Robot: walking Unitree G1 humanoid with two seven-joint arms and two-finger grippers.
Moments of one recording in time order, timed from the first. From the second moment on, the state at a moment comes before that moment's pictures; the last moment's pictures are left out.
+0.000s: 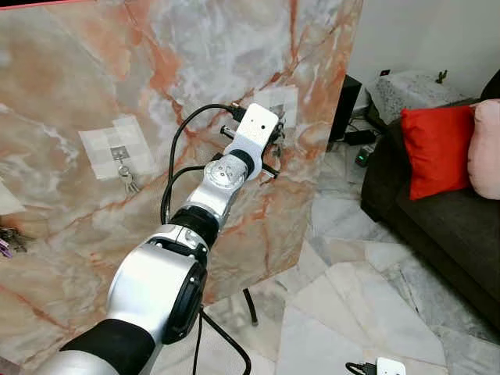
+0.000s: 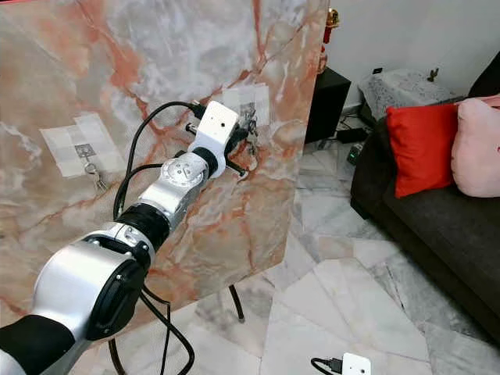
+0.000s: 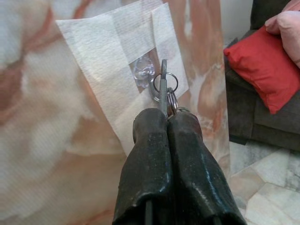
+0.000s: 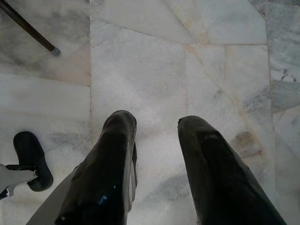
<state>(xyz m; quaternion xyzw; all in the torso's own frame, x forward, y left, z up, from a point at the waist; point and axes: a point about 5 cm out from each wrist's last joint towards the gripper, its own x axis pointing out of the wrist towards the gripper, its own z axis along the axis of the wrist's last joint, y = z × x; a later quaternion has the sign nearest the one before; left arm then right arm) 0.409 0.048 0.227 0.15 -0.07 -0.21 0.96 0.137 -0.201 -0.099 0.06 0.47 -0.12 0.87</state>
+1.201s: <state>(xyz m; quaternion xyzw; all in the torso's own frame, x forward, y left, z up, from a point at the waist) 0.408 0.052 0.219 0.14 -0.06 -0.21 0.97 0.138 -0.201 -0.099 0.06 0.47 -0.12 0.87</state>
